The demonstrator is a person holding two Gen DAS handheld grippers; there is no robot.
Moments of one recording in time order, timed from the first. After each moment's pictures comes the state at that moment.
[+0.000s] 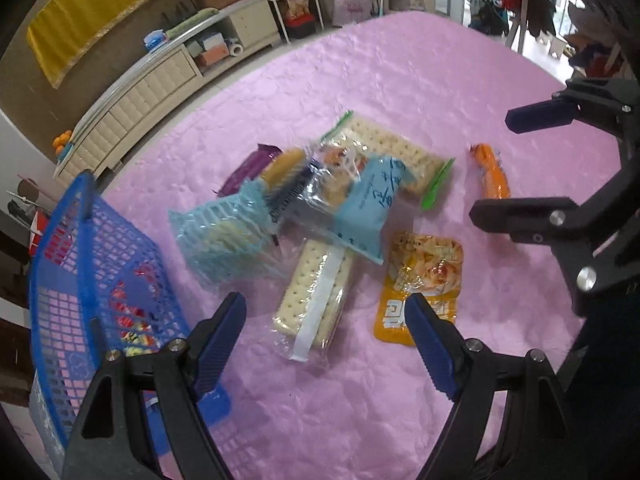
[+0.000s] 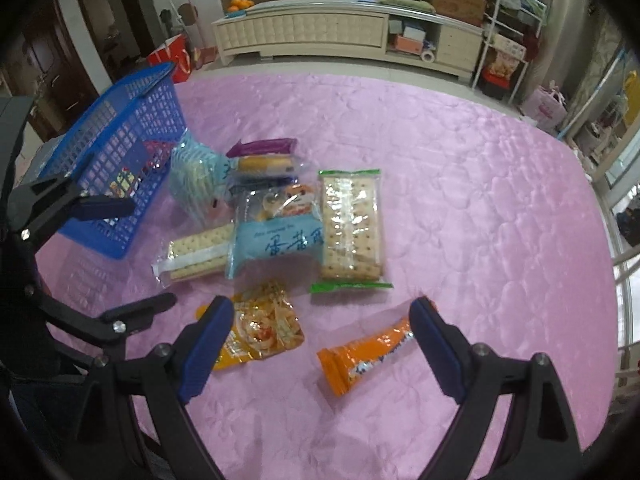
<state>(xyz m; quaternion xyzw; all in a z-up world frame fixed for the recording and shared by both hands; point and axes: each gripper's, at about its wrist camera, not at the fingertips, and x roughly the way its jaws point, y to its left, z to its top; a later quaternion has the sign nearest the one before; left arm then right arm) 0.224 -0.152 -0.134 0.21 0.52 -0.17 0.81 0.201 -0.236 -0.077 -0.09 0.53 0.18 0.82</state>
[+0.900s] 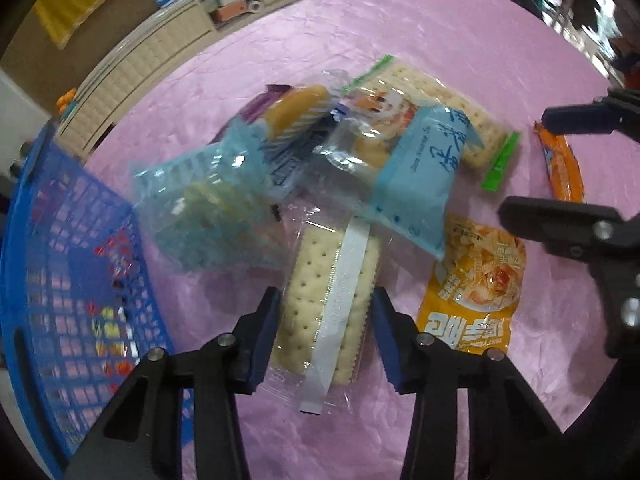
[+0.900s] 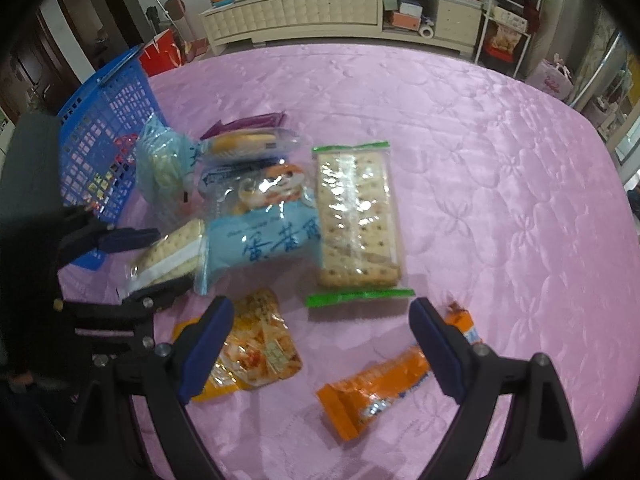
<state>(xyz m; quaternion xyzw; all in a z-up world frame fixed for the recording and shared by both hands) 0.255 -0.144 -0.183 0.18 0.57 -0.11 0.79 0.230 -0.227 -0.111 -0.06 0.56 0.19 0.81</state>
